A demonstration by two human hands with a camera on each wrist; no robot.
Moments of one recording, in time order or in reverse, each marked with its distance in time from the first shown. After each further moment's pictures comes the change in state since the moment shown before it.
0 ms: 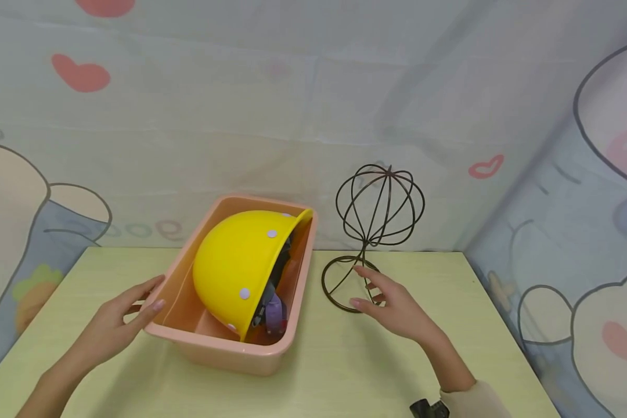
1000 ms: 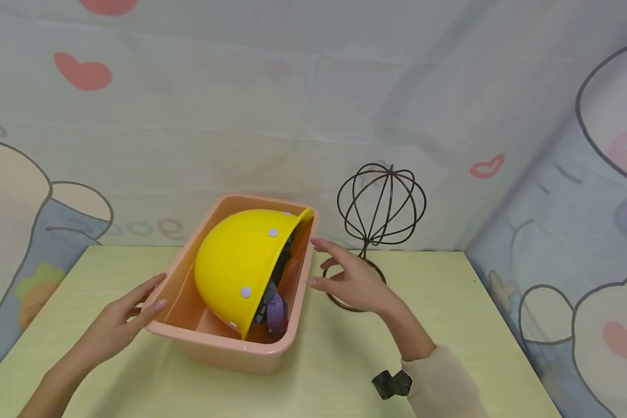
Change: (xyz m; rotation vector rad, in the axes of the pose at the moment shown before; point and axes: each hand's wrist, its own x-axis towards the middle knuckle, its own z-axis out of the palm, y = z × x) left_hand -0.001 -0.003 -0.001 -0.113 -0.089 -0.114; right_hand 0.052 -0.060 0.013 0.180 -0.096 -0.063
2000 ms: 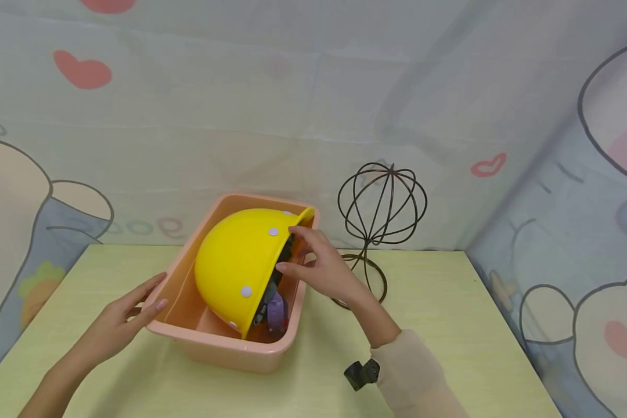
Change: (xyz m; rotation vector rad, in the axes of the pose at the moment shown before) left_hand -0.001 0.001 0.000 0.012 0.001 0.014; right_hand 0.034 -0.014 0.027 0.014 0.077 0.042
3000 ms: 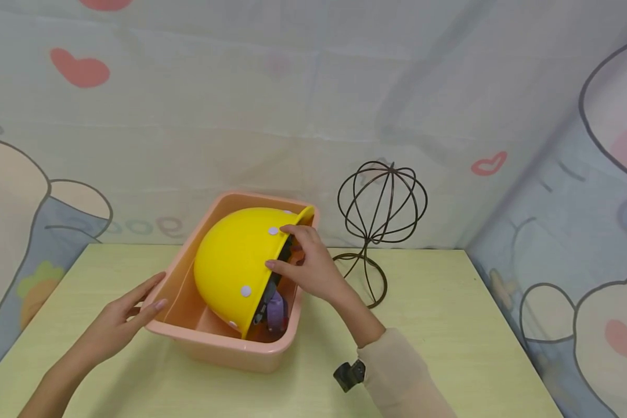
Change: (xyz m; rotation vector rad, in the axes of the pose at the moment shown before) left_hand 0.000 0.002 0.000 -0.015 -0.009 -0.009; right_hand 0.012 0.004 0.019 -0.005 0.098 0.000
